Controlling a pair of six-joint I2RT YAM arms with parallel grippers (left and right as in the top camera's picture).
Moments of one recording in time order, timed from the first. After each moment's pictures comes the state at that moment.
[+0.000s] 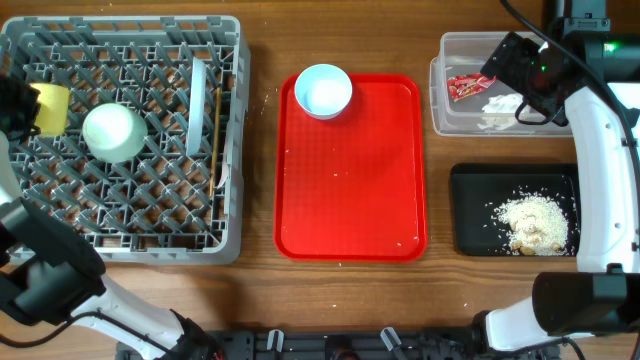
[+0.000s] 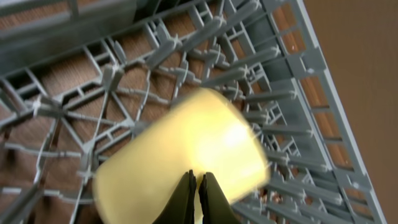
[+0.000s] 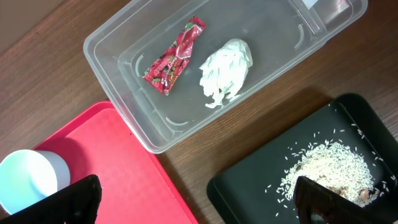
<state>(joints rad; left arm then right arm) 0.66 1.95 1.66 -0.63 0.23 -0.52 -0.02 1.69 1.84 -1.27 0.17 0.57</state>
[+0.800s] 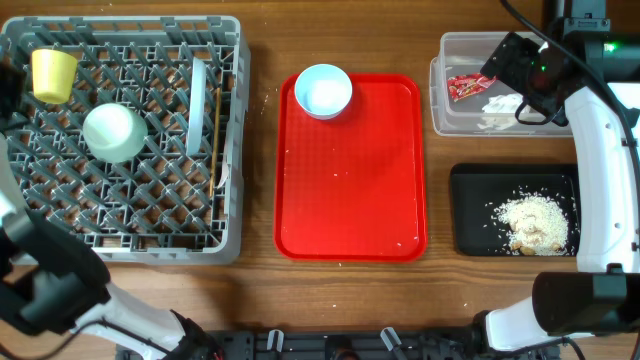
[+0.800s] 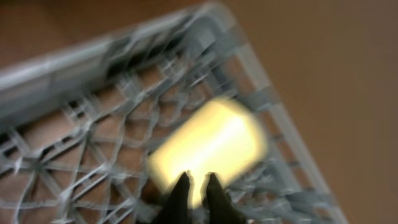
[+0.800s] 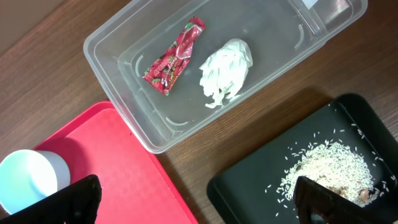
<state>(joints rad) 0.65 1.88 1.65 -0.45 0.25 -0.52 -0.02 1.69 1.84 -1.27 0.17 0.57</state>
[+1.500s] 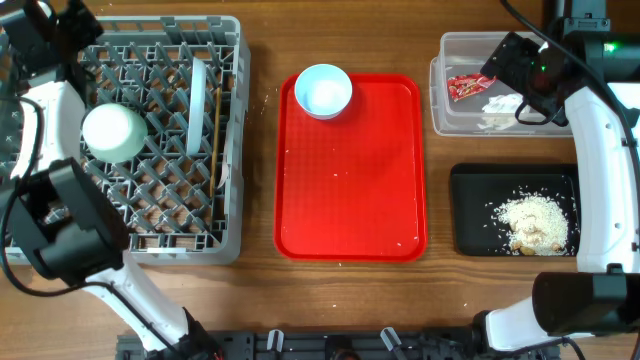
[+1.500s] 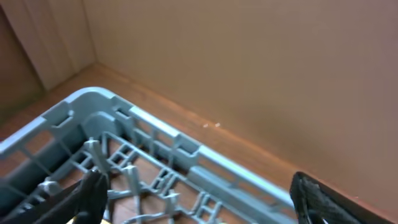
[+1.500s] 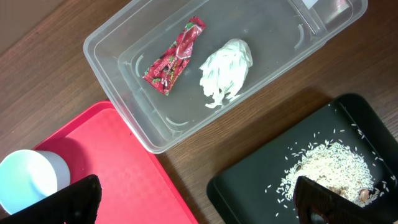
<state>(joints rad) 0.38 2.06 1.65 -0.02 -0.02 -0.16 -0.02 1.69 1.84 -1.27 0.17 0.57</state>
